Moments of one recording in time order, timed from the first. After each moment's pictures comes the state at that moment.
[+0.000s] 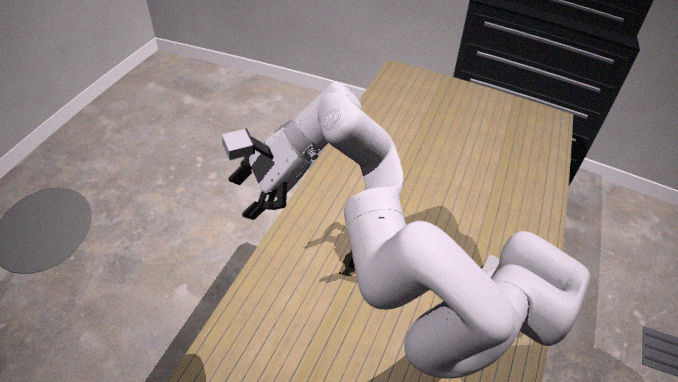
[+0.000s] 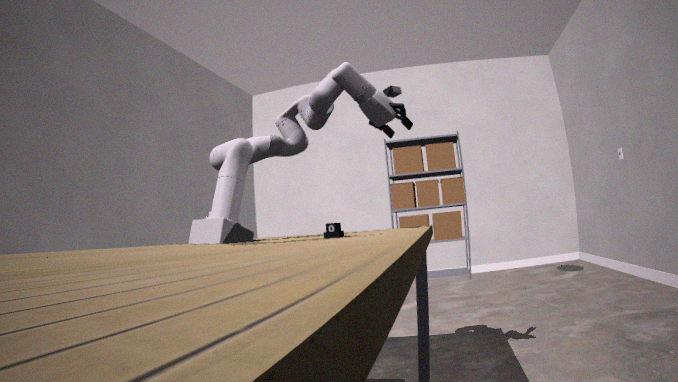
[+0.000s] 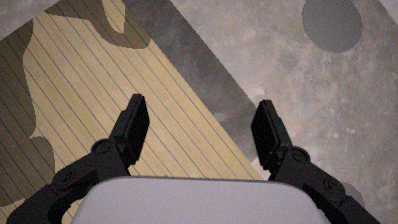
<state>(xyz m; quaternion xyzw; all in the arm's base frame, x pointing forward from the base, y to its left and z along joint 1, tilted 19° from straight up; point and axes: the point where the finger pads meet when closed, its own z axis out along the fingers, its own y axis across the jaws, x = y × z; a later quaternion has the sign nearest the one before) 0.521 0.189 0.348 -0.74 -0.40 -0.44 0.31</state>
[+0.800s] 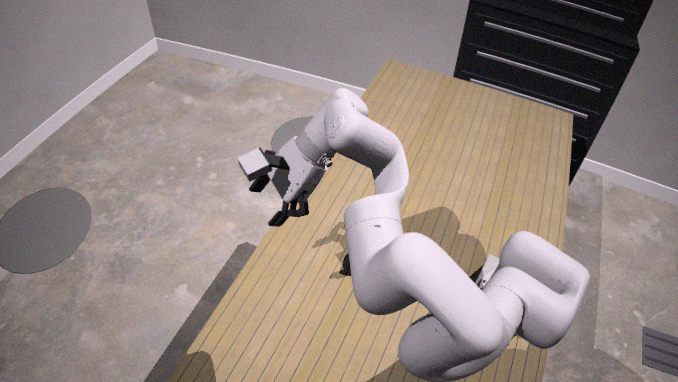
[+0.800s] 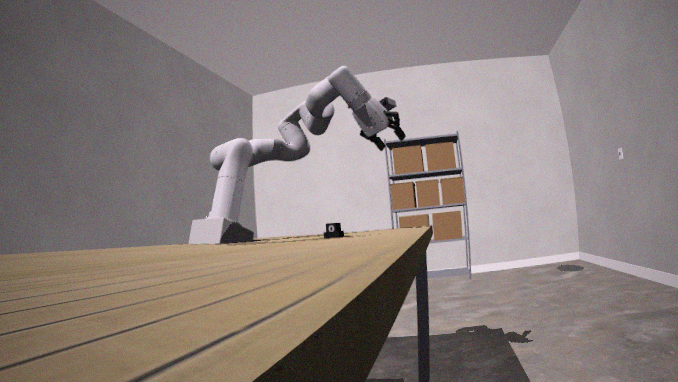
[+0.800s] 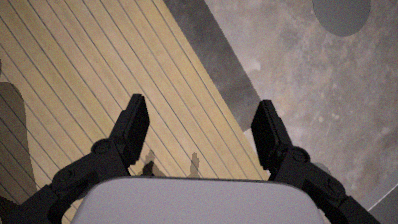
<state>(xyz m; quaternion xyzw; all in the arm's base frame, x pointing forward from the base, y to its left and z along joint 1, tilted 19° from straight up) 0.499 0.168 0.295 -0.75 -0.47 -0.40 0.25</state>
